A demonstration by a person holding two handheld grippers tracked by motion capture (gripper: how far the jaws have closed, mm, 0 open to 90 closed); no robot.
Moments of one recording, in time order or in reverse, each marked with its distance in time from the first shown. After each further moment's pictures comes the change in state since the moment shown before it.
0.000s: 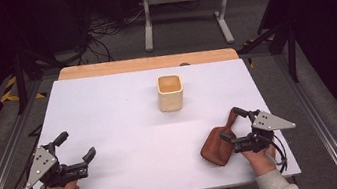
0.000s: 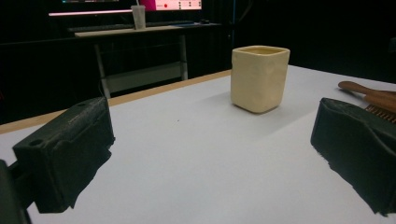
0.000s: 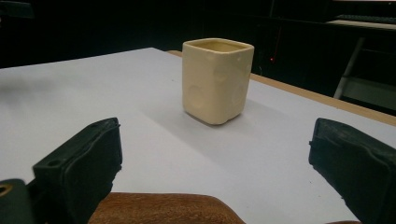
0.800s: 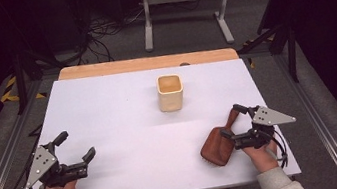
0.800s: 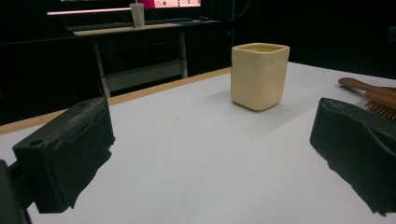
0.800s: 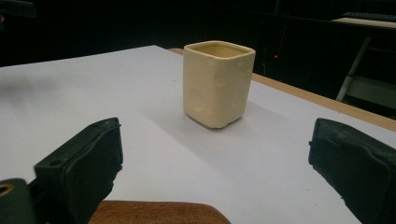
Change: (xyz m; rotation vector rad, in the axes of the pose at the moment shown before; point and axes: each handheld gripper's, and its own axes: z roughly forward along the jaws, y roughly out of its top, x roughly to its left) left arm 0.000 0.002 0.000 0.010 -0.004 0.011; right arm -0.006 0.014 0.002 0.026 0.024 -0.015
